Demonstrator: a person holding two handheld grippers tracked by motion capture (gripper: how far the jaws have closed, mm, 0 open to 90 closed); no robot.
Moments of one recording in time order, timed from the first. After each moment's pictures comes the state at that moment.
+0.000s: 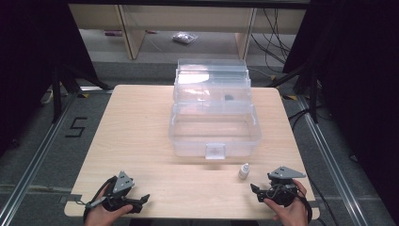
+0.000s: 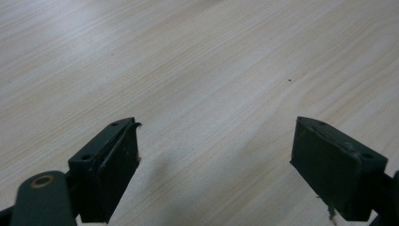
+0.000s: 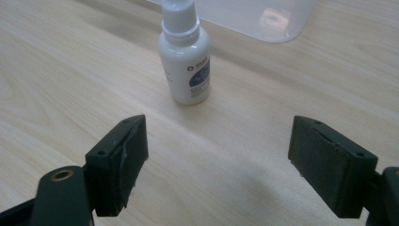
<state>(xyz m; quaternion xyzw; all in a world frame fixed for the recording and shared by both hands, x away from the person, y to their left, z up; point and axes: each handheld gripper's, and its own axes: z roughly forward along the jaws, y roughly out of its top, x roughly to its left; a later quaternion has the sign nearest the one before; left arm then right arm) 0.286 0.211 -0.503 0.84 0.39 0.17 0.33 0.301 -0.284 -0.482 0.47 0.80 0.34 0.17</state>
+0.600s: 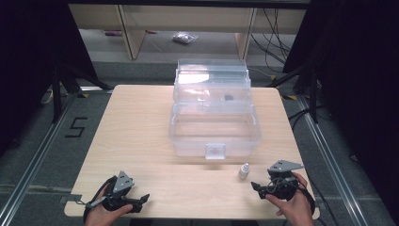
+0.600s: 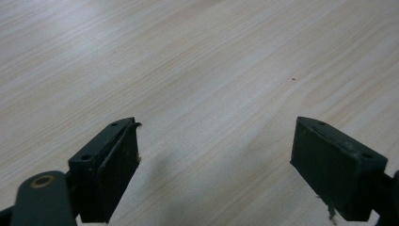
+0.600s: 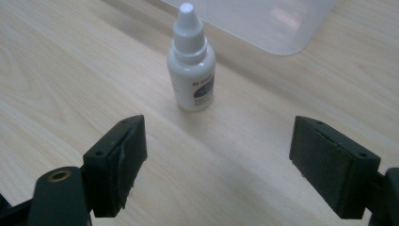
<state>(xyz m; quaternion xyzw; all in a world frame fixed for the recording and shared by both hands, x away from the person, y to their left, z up) 0.287 0.210 -0.505 0.84 0.40 0.18 0.33 0.312 -0.282 -0.460 0.44 0.83 0.31 0.15</state>
